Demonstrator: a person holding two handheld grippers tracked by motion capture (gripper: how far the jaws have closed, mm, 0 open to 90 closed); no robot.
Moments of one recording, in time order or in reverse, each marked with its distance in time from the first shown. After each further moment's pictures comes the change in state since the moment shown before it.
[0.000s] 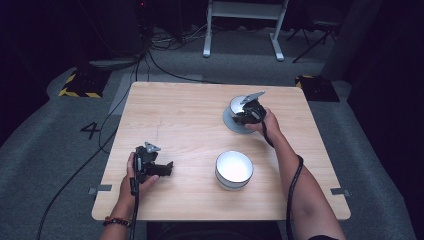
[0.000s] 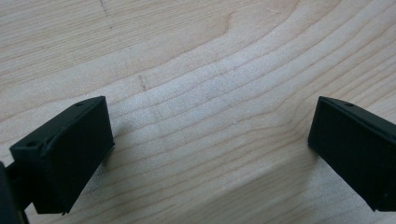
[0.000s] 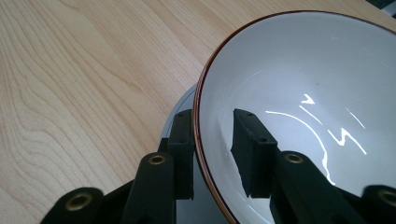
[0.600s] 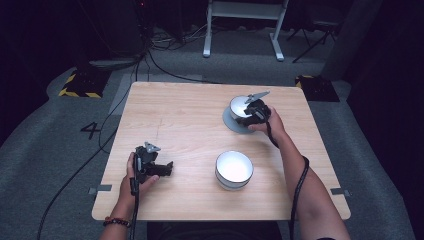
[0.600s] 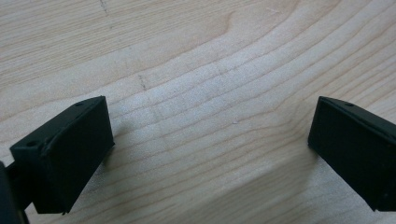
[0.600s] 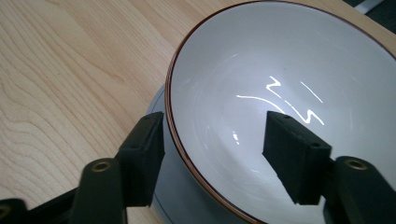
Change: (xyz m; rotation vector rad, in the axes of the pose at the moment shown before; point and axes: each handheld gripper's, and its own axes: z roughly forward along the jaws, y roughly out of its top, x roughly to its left) left arm 0.000 0.000 0.000 -0.002 0.000 0.001; right arm -0.004 -0.005 -0.014 0.005 -0.065 0.019
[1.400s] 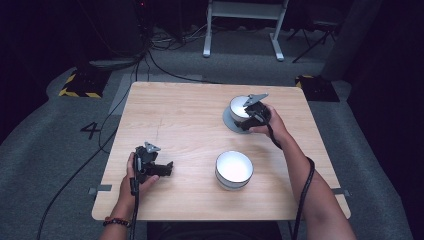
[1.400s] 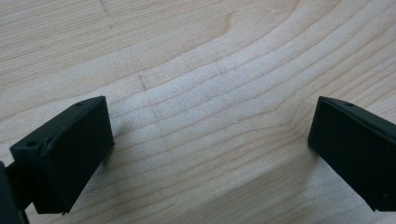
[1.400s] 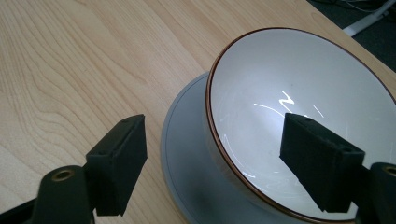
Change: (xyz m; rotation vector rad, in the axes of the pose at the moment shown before) left arm 0.000 0.000 0.000 0.001 -0.002 -0.002; right arm 0.021 0.005 -0.016 -0.012 -0.021 -0.085
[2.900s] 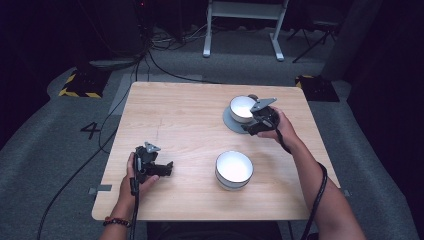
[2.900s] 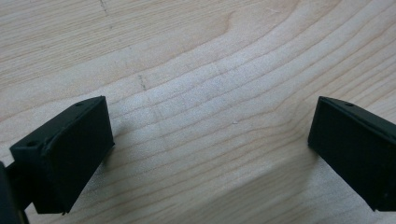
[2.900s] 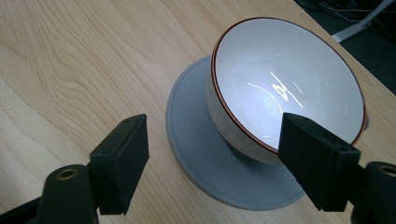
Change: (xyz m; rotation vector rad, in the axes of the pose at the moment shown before) left arm 0.000 0.000 0.000 0.000 0.000 0.000; right arm 0.009 -0.014 -0.032 -0.012 -0.034 -0.047
